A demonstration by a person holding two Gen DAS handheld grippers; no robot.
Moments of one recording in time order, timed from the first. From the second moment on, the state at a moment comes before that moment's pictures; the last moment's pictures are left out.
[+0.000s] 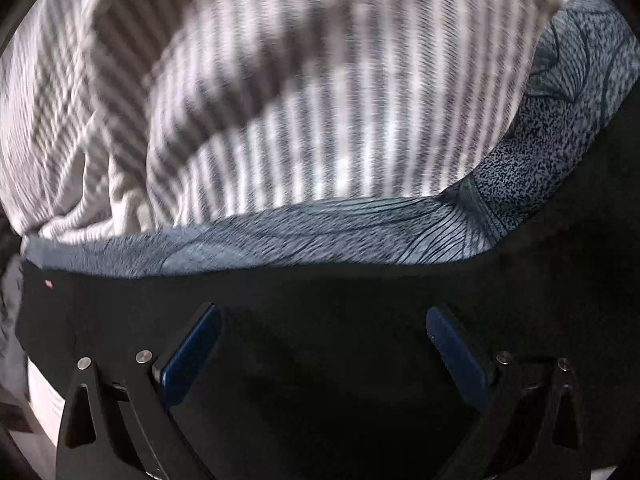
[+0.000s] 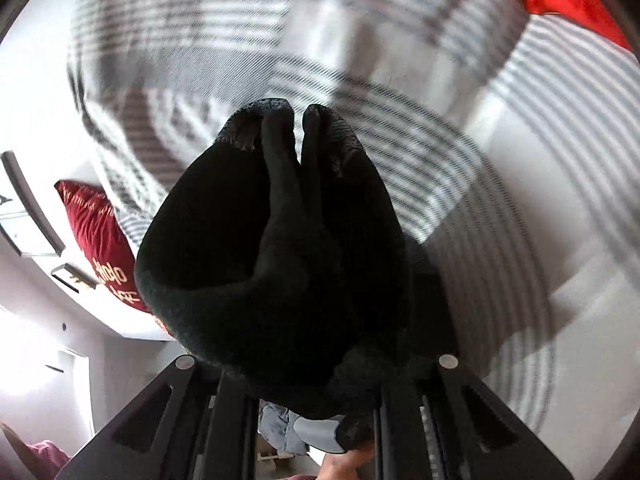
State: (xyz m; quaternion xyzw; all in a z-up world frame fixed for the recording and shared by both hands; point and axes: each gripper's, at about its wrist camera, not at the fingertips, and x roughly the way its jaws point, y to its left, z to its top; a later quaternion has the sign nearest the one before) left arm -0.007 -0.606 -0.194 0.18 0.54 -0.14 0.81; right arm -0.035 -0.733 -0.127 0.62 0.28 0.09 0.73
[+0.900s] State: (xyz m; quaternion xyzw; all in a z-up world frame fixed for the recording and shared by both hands) left arm 0.006 -0.332 -0.168 0.09 0.58 -0.05 0.81; right arm 0.094 -0.460 -0.156 0.25 0.52 -0.03 0.81
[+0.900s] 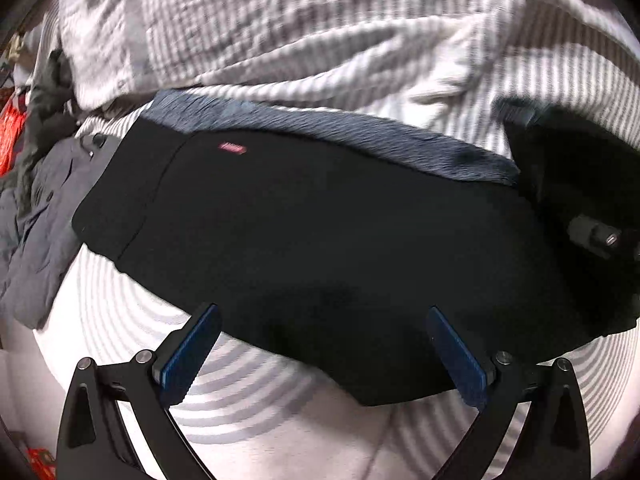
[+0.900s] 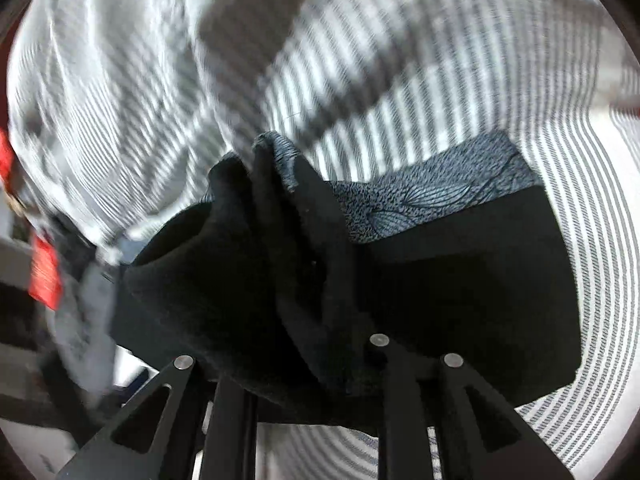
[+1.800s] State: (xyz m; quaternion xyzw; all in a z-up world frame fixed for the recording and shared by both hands) left arm 0.080 -0.362 -0.186 0.09 0.60 -0.16 0.78; right arm 0.007 -0.469 -0.114 0.21 0.54 0.01 0.82
